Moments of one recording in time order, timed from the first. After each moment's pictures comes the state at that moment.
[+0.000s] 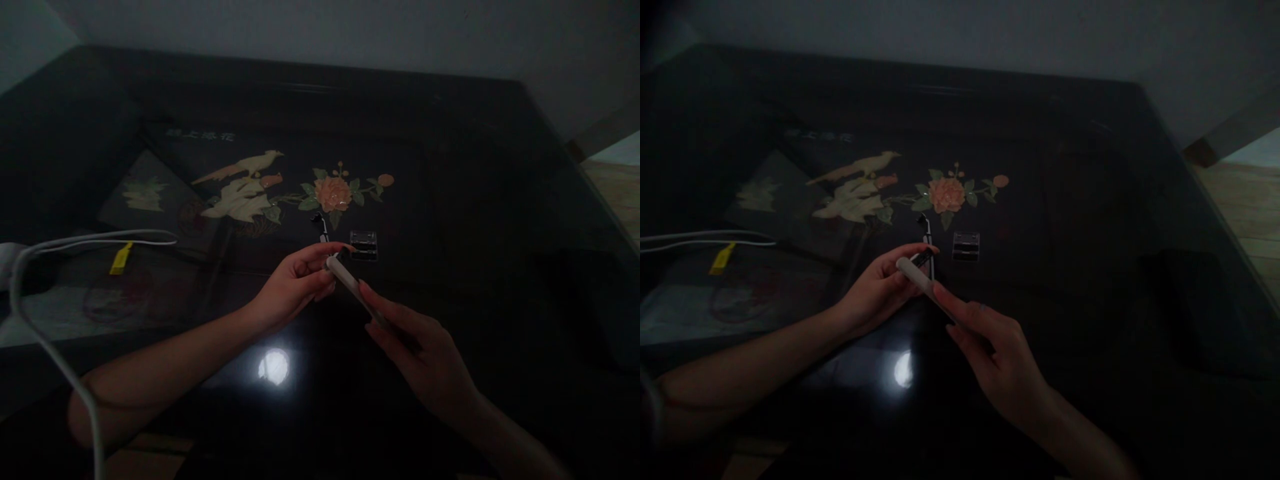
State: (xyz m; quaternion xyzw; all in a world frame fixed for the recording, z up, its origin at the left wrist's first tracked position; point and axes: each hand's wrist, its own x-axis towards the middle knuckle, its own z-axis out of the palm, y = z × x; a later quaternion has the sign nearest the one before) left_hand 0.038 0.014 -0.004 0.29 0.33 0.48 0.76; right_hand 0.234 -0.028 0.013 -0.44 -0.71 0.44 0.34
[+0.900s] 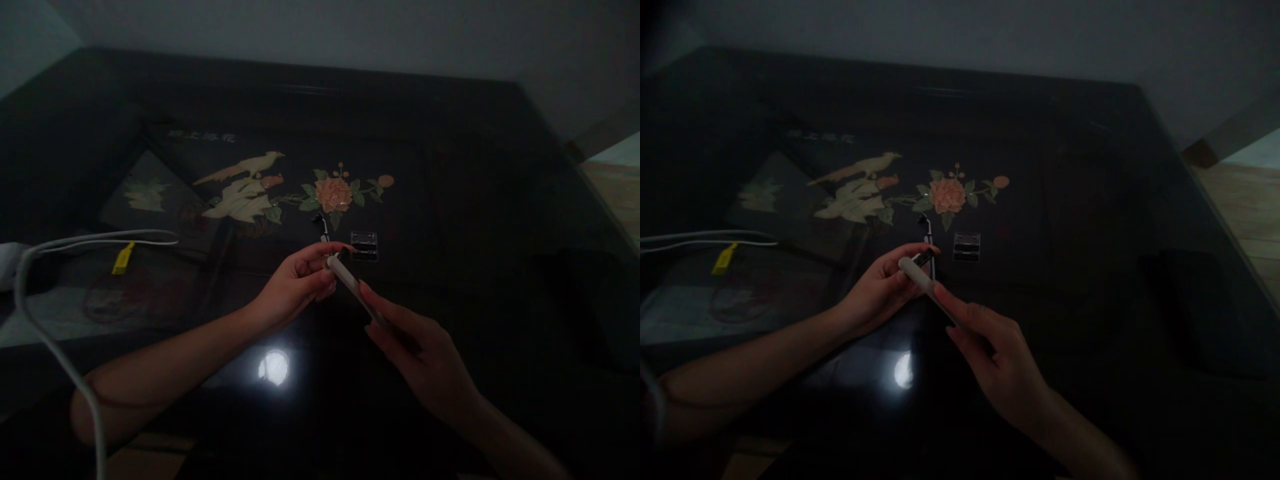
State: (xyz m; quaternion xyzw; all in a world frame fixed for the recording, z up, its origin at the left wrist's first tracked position) left_hand 0.036 0.013 -0.006 0.29 0.34 0.47 0.76; right_hand 0.232 -0.028 0.015 -0.43 -0.70 0.45 0.34
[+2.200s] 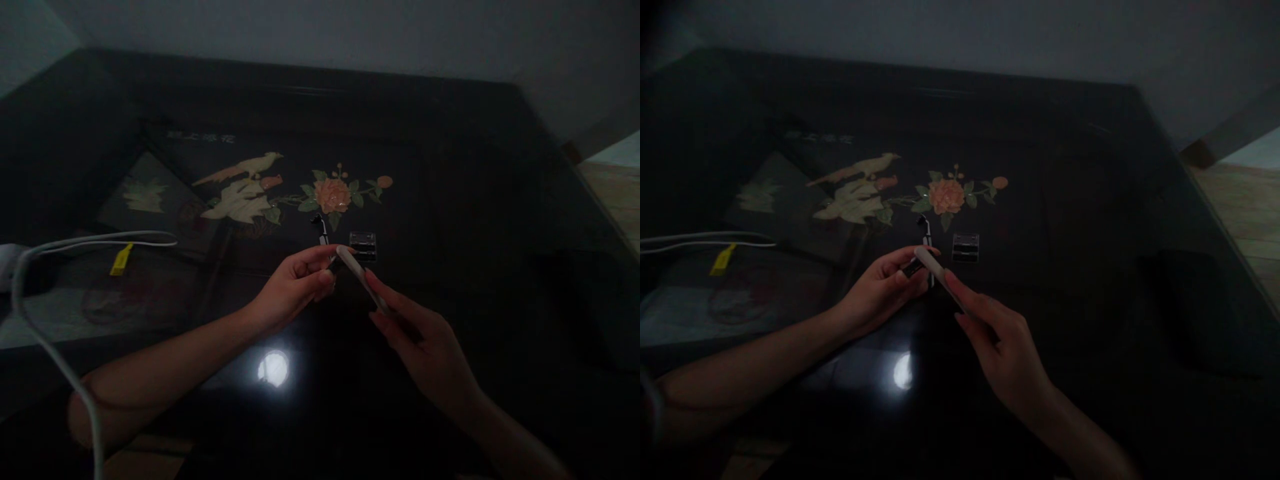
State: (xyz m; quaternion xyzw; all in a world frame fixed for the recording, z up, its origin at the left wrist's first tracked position) left_hand 0.036 0.013 -0.007 0.32 0.35 0.48 0.74; right_hand 0.235 -0.024 0.009 -0.47 -0.69 0.43 0.35
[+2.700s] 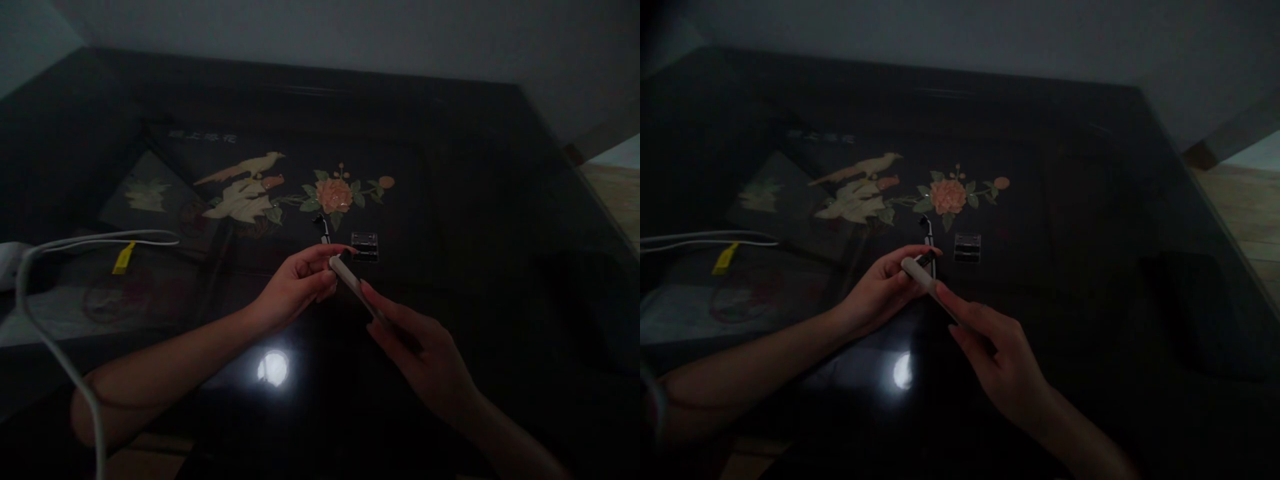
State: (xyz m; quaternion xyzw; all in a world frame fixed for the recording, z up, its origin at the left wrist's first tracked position) left_hand 0.037 0.014 -0.005 0.31 0.35 0.47 0.75; right_hand 0.235 -0.027 0.011 -0.44 -0.70 0.45 0.34
